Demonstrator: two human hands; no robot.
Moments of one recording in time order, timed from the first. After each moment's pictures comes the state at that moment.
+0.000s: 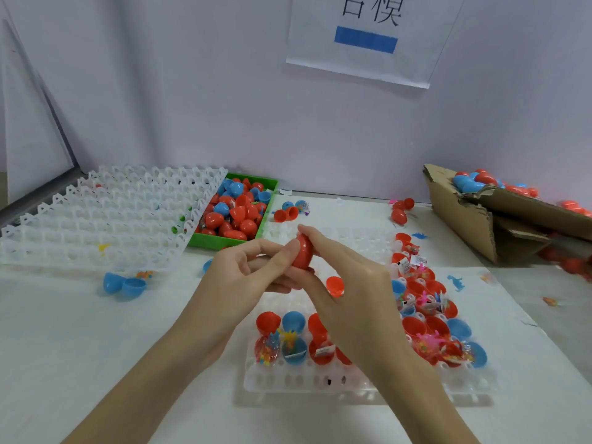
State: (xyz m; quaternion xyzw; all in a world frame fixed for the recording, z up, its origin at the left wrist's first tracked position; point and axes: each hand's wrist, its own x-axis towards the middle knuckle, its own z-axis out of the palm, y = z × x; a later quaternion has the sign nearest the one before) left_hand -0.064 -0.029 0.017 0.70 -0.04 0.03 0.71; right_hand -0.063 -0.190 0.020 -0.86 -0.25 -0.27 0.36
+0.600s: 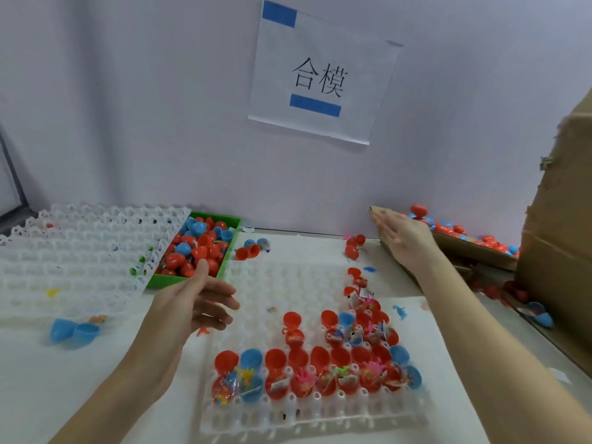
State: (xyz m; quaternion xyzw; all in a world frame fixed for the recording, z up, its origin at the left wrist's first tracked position) left_hand -0.050 -0.011 0.014 0.64 0.02 0.06 0.77; right_hand 0.091 -0.354 0.092 -0.61 0.10 -0.11 0.78
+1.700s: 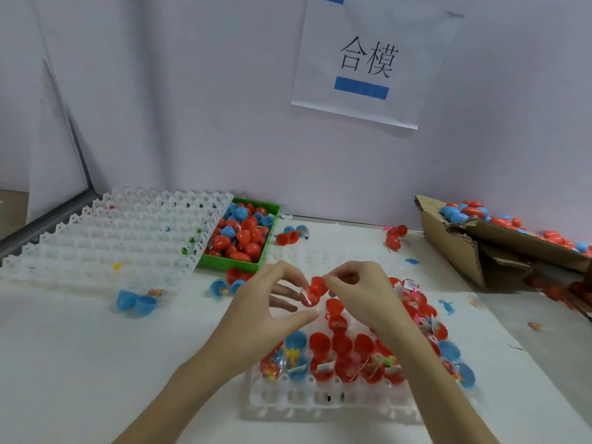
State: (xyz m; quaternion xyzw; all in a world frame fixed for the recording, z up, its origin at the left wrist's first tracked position) left_hand -0.067 -0.033 0.008 0.81 -0.13 0.10 0.56; right_hand -0.014 -0.219 0.027 -0.90 -0.03 -0.04 0.44
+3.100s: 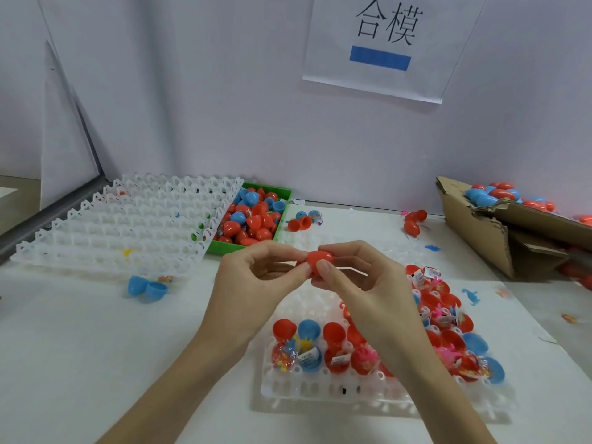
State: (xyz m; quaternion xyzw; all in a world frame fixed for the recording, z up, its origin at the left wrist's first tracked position) left_hand -0.064 -0.026 0.015 0.71 -0.05 0.16 0.68; right_hand -0.052 -0.199 0.026 -0.74 -0.16 -0.06 0.65
